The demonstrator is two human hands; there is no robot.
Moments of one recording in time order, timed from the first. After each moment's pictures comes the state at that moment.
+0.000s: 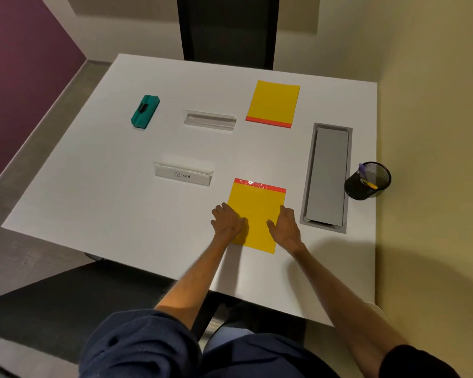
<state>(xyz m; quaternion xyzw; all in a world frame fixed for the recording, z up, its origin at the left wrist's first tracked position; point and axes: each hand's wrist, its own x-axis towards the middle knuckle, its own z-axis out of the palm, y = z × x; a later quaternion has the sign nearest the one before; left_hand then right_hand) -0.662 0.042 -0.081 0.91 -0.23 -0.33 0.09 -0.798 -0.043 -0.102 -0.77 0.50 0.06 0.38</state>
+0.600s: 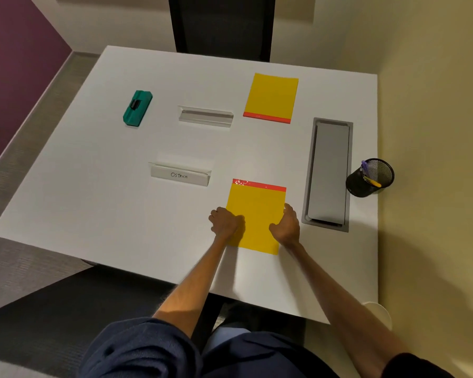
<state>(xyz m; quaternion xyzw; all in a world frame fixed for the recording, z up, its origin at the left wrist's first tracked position) -0.647 0.038 -0.093 0.90 -0.10 -0.38 0.18 -0.789 -0.042 -0.108 -0.67 0.57 -0.03 0.46</state>
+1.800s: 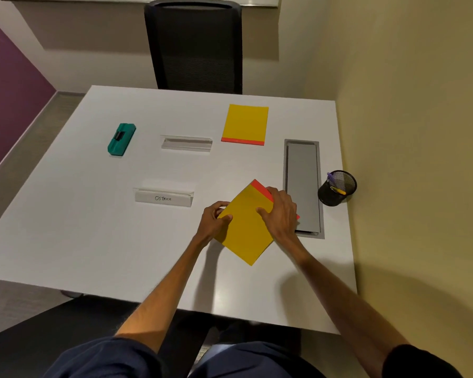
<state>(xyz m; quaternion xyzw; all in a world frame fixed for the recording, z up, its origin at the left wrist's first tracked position) -0.637 0.035 -0.038 0.75 -0.30 -0.41 0.43 -0.795 -0.080 -0.050 -0.80 0.50 -0.18 0.30</state>
